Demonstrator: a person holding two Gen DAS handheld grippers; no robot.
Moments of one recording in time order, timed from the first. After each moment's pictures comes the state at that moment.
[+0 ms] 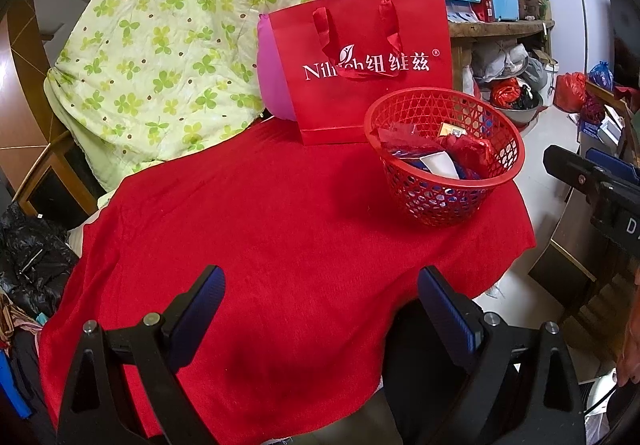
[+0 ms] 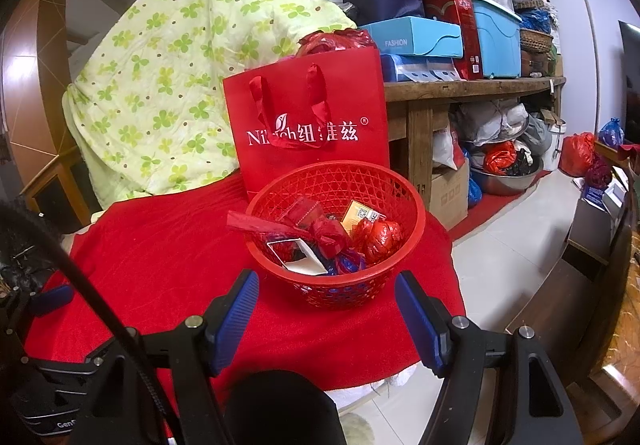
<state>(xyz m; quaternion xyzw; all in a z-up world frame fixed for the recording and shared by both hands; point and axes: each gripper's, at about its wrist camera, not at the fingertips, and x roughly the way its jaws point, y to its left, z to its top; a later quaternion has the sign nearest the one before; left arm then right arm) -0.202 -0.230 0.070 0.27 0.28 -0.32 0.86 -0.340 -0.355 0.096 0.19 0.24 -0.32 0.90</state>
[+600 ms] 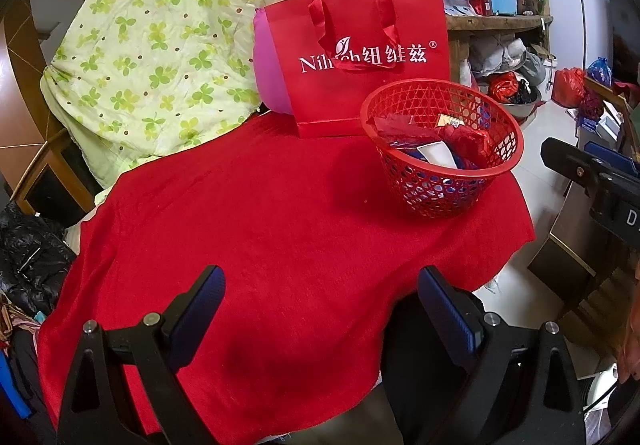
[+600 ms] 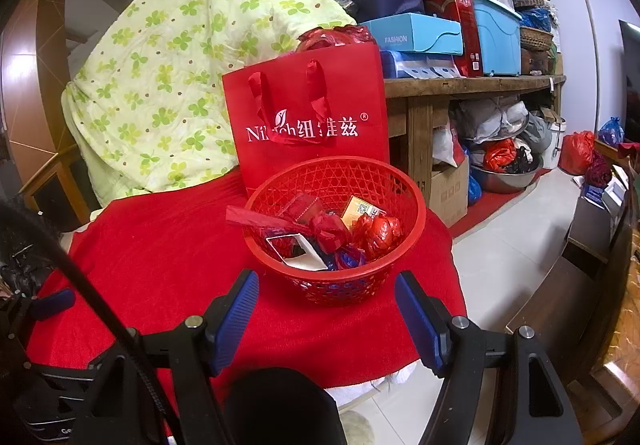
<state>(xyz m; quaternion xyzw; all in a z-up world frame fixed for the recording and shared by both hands) -0.202 -0.230 0.063 0.27 0.29 -0.33 0.86 -0.339 -0.354 0.091 0.19 0.24 -0.32 0.89</state>
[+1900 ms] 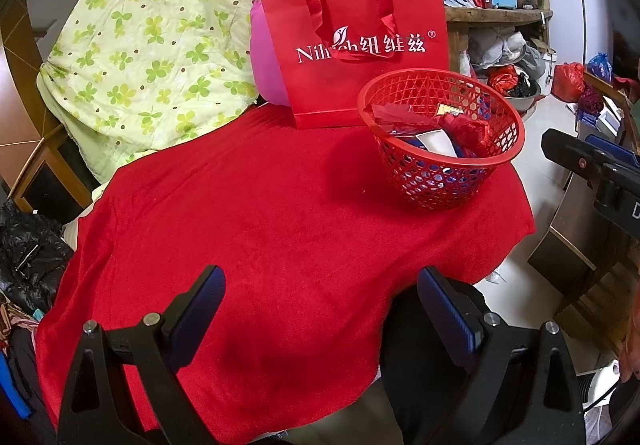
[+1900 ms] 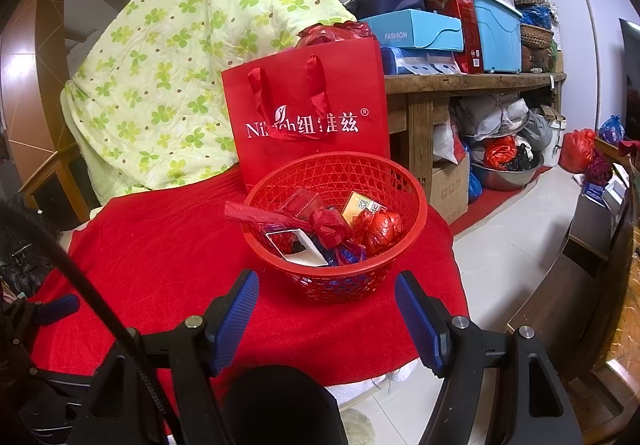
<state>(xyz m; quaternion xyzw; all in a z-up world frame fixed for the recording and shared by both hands) -0.201 -0.230 0.056 0.28 0.30 -0.33 0.85 -0.338 -0.354 0.084 0.19 0.24 -0.32 0.89</state>
